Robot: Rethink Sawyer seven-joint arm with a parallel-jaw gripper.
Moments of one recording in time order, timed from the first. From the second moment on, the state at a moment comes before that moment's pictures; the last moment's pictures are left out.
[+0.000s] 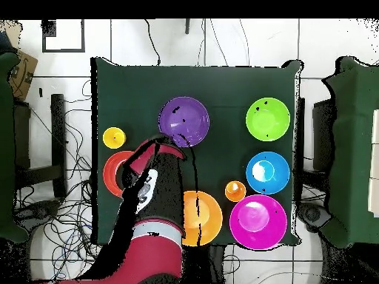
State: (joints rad) arm 0.12 -0.48 -0.11 1.49 -0.72 0.29 1.67
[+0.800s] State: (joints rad) arm 0.11 -0.48 -0.10 1.49 -0.74 0.29 1.67
